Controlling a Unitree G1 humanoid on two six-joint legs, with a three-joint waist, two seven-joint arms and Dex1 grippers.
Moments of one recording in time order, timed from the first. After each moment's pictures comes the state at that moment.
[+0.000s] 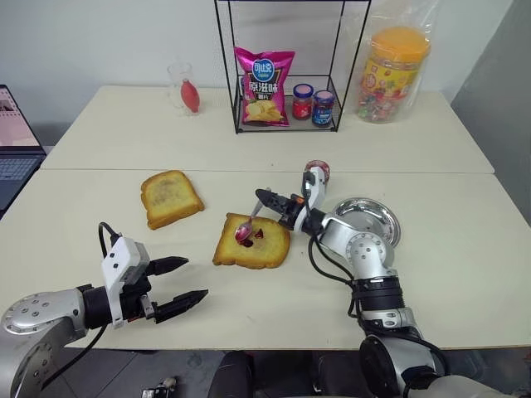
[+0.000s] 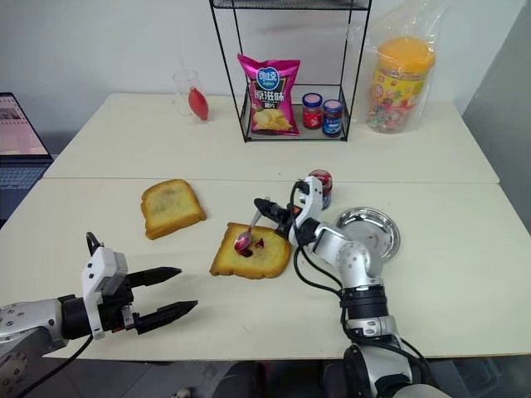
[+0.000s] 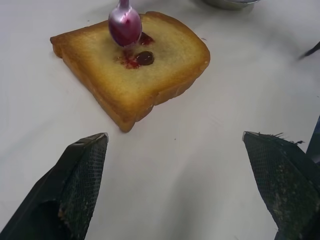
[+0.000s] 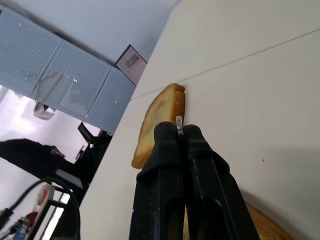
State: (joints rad) left arm 0.30 0.85 0.40 -0.48 -0.64 0.58 -1.00; right arm -0.65 0.13 -0.18 0.14 0.78 0.92 0.26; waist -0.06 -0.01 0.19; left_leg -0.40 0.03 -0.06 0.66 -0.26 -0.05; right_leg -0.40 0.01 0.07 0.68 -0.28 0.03
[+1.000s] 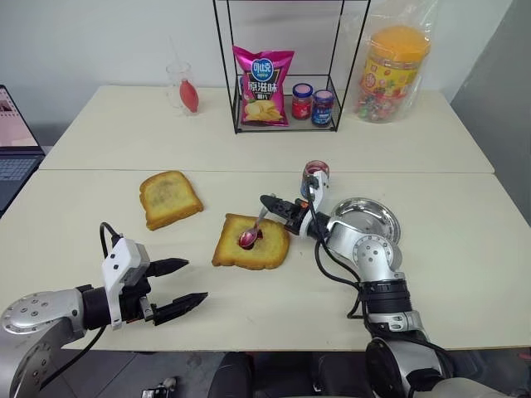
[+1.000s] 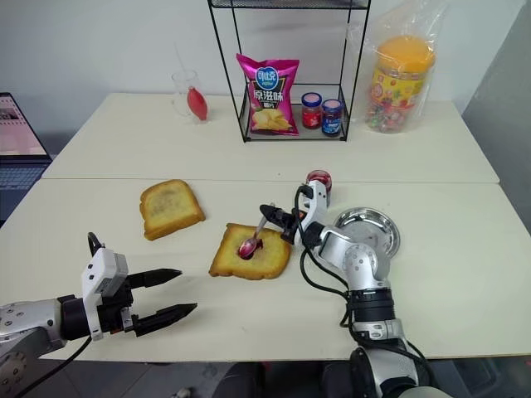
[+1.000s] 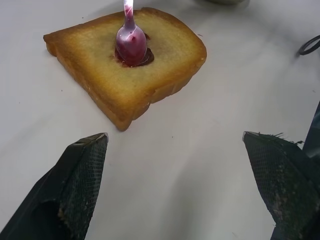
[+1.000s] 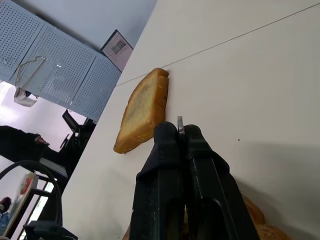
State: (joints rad) left arm 0.30 0.86 0.40 -0.48 -0.63 0.58 -1.02; right arm -0.59 0.09 -0.08 0.16 0.69 0.86 0.31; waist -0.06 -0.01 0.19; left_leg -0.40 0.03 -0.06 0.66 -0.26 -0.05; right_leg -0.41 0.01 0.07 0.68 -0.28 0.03
